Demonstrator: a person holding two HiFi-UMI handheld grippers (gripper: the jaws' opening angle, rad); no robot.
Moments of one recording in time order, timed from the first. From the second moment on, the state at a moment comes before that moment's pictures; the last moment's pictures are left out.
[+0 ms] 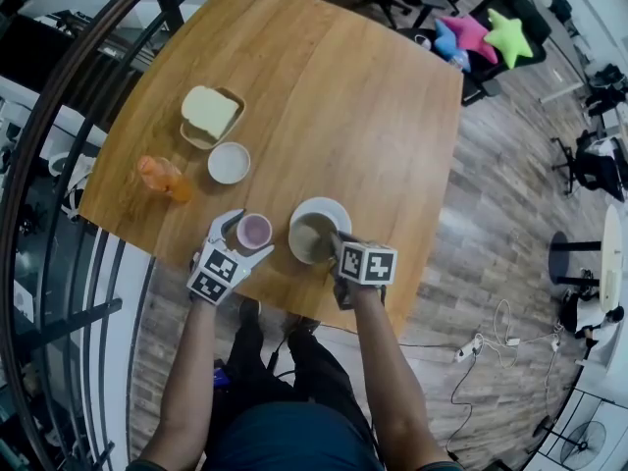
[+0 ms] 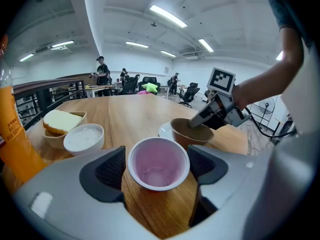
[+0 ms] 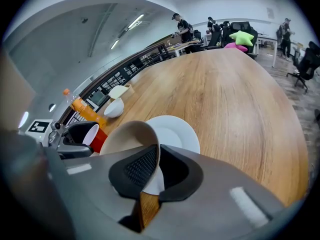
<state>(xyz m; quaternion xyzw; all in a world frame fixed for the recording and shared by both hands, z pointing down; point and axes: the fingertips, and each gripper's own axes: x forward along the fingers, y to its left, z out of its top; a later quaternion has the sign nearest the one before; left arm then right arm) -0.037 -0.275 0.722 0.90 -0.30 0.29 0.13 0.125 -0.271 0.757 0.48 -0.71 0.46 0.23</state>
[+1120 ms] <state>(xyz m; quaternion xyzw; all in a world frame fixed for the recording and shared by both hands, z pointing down) -0.046 -0.280 0.680 0.90 -0.32 0.26 0.11 0.171 -0.281 0.711 0.51 -0.71 0.45 0.19</state>
